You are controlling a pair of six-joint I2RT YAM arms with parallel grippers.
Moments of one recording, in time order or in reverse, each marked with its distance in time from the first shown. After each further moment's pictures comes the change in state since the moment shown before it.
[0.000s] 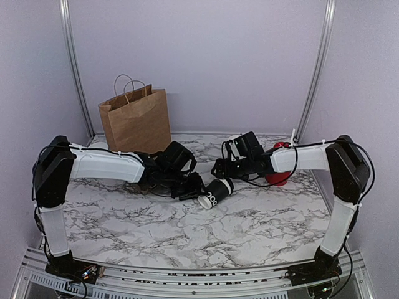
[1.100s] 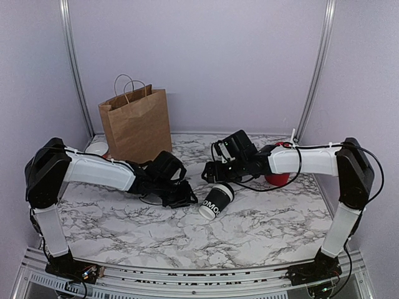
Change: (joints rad) left arm 0.021 -0.031 -0.160 0.118 0.013 -0.041; right arm 0.138 -0.064 0.053 -0.138 0.059 0.032
